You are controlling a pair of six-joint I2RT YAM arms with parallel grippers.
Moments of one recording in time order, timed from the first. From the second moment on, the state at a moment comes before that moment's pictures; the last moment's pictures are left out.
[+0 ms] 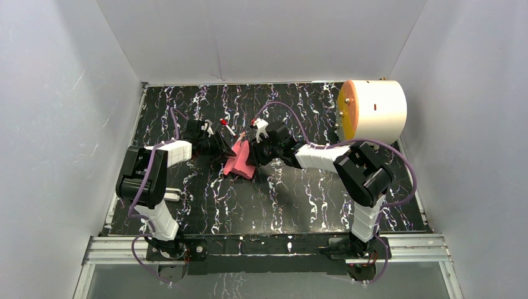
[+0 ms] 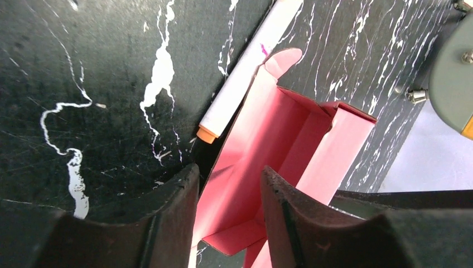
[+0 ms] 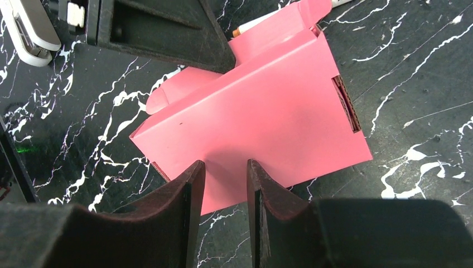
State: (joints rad) left arm -0.20 1.74 0.89 -0.11 0.44 -0.69; right arm 0.77 1.85 1.08 0.15 -0.36 0.26
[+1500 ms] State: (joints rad) left arm -0.49 1.62 0.91 -0.30 0.20 -0.56; right arm 0.83 1.84 0.92 0.39 -0.28 0.37
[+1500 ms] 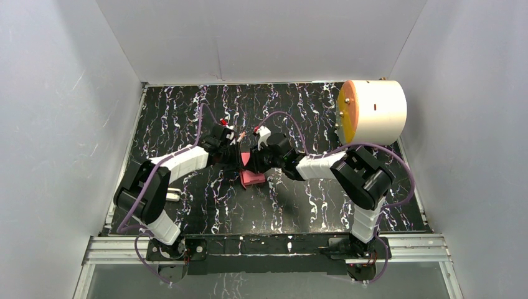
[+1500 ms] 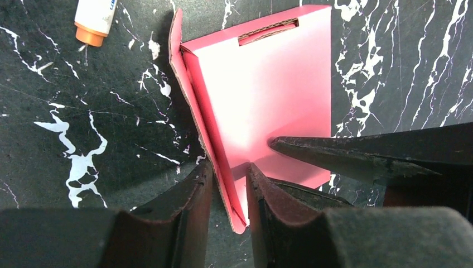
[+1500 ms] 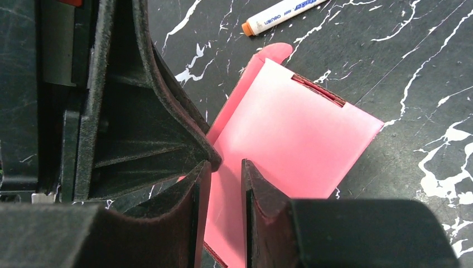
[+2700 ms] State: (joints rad) left arm -0.52 1.63 0.92 -0.28 0.14 -0.53; right arm 0.76 1.80 0.90 0.24 -0.17 0.59
